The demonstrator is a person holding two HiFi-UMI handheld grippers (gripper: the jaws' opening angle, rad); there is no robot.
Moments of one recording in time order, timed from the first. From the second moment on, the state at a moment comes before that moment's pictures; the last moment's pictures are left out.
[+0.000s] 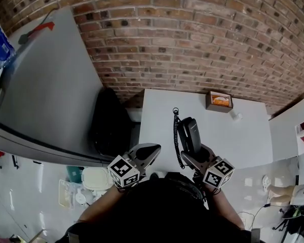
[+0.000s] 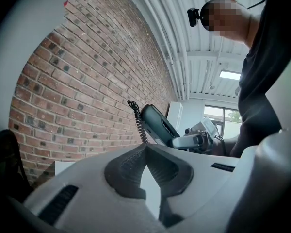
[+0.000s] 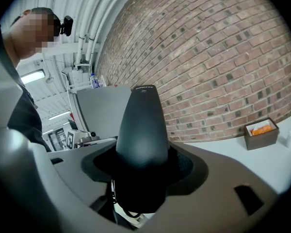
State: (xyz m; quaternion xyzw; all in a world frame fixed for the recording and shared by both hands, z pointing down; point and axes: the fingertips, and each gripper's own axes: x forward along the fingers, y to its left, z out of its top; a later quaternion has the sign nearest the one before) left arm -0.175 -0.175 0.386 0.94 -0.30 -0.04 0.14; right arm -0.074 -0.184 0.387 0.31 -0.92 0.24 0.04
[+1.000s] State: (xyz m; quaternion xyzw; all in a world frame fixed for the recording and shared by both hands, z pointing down) left arm -0.159 -0.255 0.418 0.93 -0.33 -0.02 0.17; right arm -0.056 -0.278 0.424 0.29 -0.92 0.25 0.09
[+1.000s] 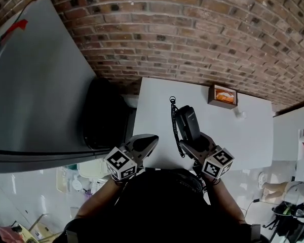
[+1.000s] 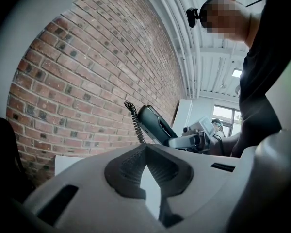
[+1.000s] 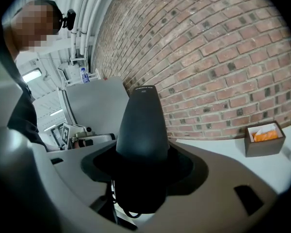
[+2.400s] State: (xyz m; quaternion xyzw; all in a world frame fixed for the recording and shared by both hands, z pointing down) left arm -0.091 -0.296 0.573 0.90 -0.32 0.09 0.29; right arm 0.006 -0.342 0.643 0.26 -0.87 0.31 0.27
